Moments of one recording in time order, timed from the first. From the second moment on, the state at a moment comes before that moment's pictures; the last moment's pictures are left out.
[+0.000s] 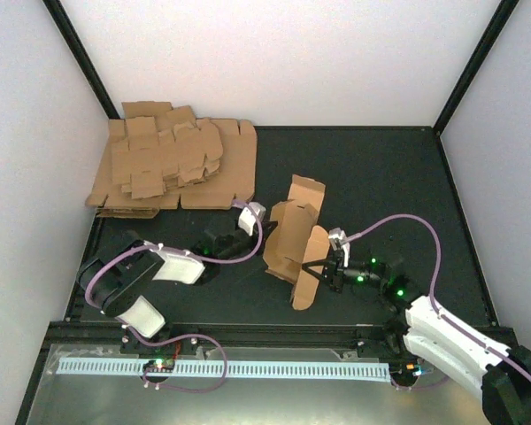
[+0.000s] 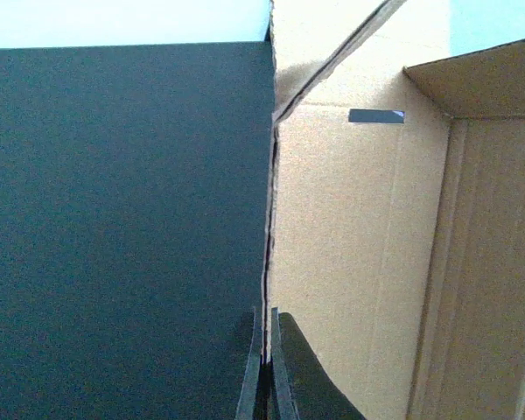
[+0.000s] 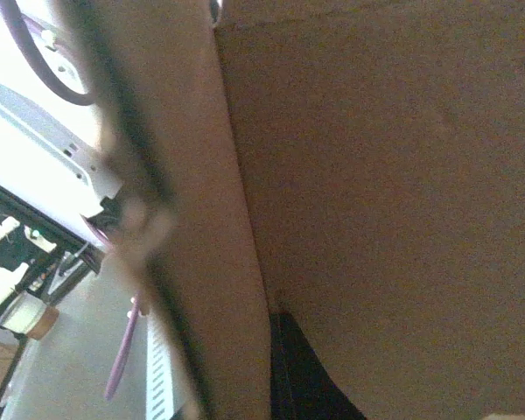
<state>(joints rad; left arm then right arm) -0.71 1.58 0.46 0.87 0.20 -0.27 0.57 0.75 0.16 0.35 -0.80 0.53</state>
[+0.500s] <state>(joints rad) -0.79 1.61 0.34 1.13 0.06 -0.23 0.57 0.66 0.18 0.16 -0.78 0.45</state>
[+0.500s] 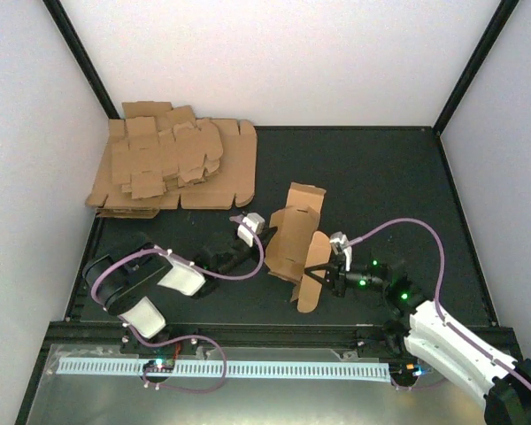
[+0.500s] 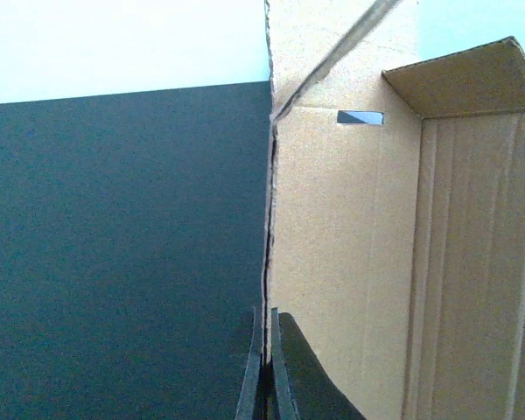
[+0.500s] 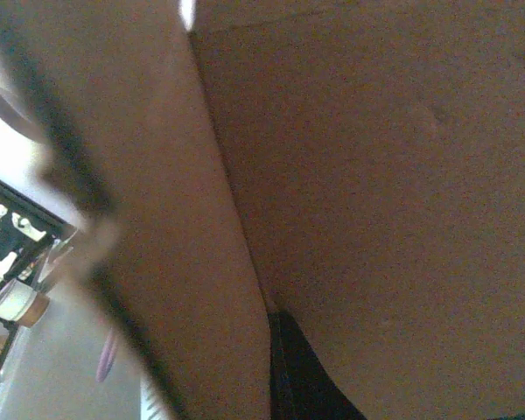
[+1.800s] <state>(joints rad) -0.97 1.81 0.31 1.51 -0.30 -0.23 0.63 0.67 0.20 0.08 -0.53 0.42</state>
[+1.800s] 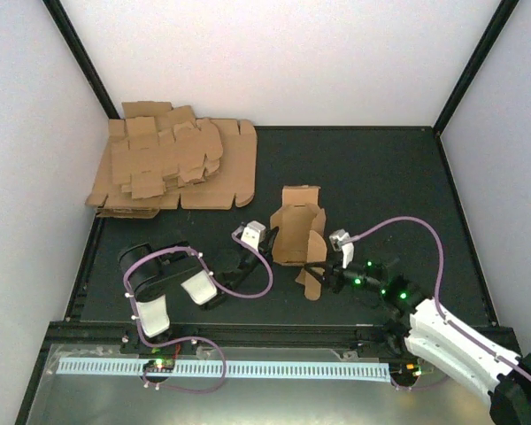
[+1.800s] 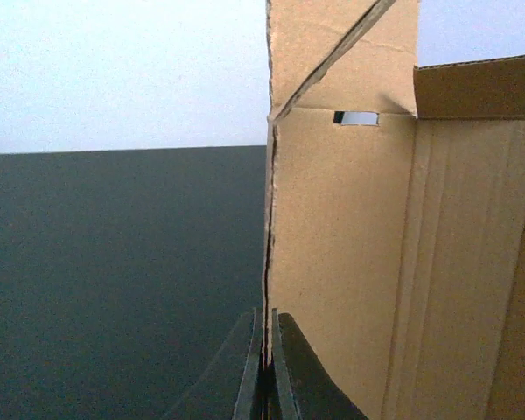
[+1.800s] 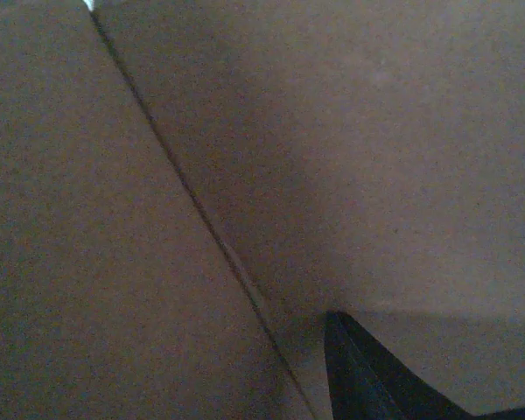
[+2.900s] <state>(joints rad) -0.97 1.61 0.43 1.20 -0.31 -0.24 0.63 0.71 0.24 0.00 -0.37 0.31</state>
